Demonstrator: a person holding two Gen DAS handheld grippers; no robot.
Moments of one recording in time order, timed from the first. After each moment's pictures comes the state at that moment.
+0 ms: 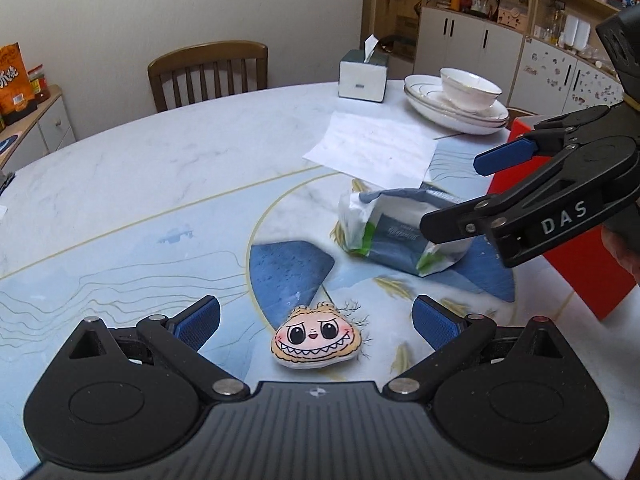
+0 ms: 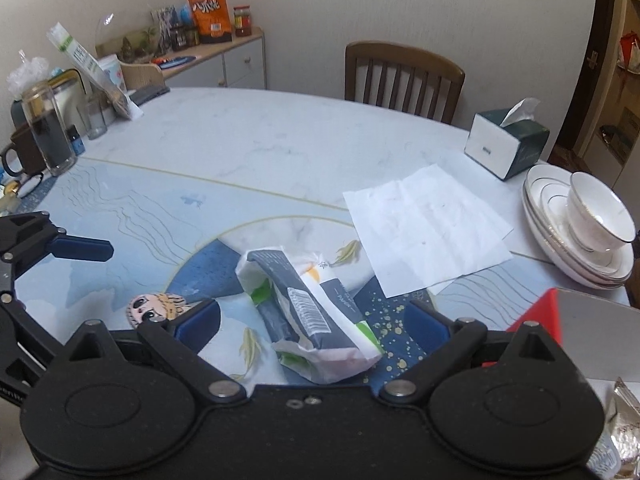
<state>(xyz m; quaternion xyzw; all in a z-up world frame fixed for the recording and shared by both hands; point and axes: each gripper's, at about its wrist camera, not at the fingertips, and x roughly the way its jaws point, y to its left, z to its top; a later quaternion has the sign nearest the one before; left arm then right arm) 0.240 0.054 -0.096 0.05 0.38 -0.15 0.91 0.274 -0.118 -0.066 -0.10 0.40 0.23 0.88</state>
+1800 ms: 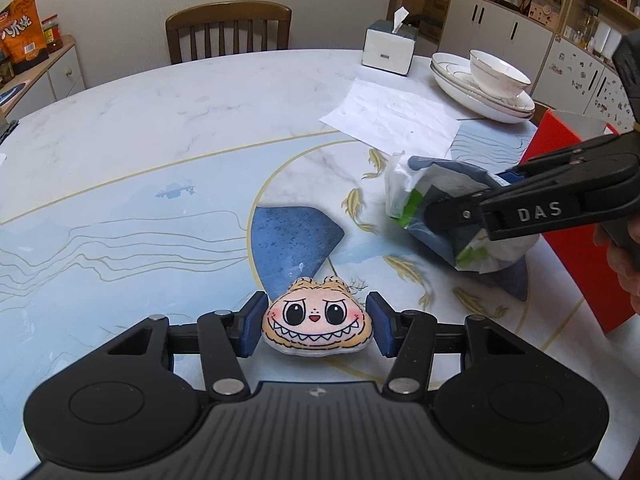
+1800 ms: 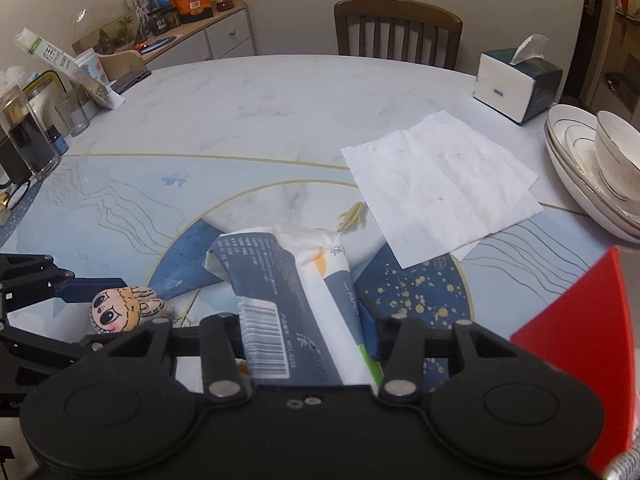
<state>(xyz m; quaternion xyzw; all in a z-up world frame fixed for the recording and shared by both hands) 0.248 0.054 -0.106 0.01 0.43 -0.12 0.89 0.298 -0.122 -0.094 -0.05 0.45 0.22 0.86</state>
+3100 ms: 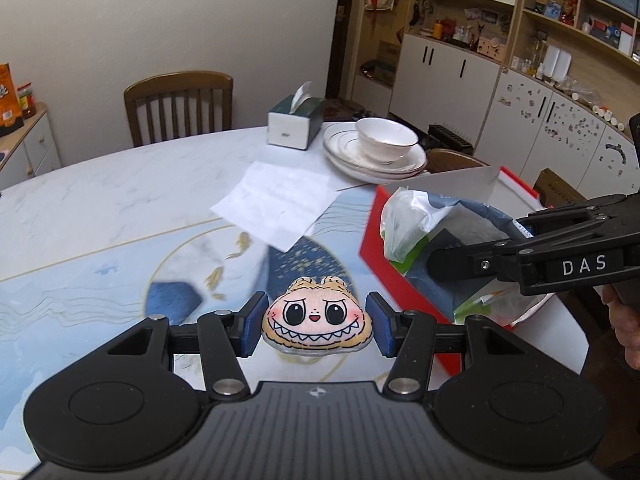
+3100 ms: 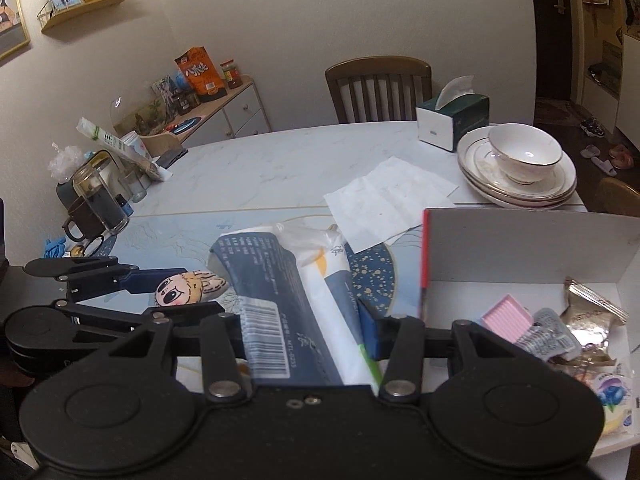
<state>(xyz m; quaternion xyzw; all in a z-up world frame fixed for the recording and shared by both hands) 0.176 -0.058 -0.005 0.02 0.36 -0.17 0.92 0.196 -0.248 0.004 0.04 0.39 0.25 0.88</state>
